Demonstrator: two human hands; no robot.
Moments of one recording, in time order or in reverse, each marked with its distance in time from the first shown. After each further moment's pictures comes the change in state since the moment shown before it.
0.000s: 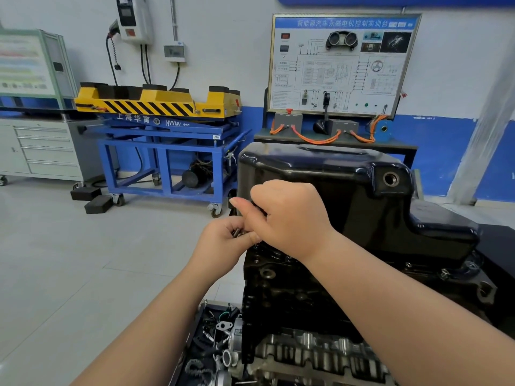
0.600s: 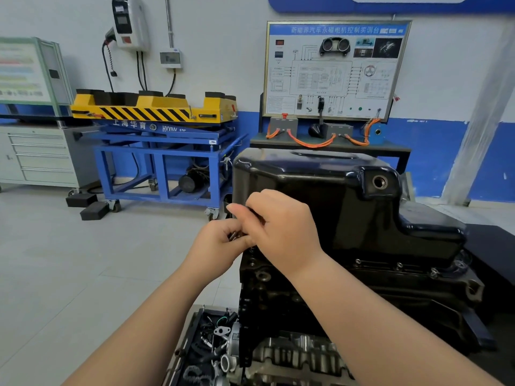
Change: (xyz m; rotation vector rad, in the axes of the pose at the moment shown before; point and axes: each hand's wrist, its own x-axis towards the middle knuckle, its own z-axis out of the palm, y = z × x) left_hand -0.001 0.008 -0.006 0.119 -0.063 0.047; right_hand -0.011 -0.015 0.003 0.185 -0.004 0.304
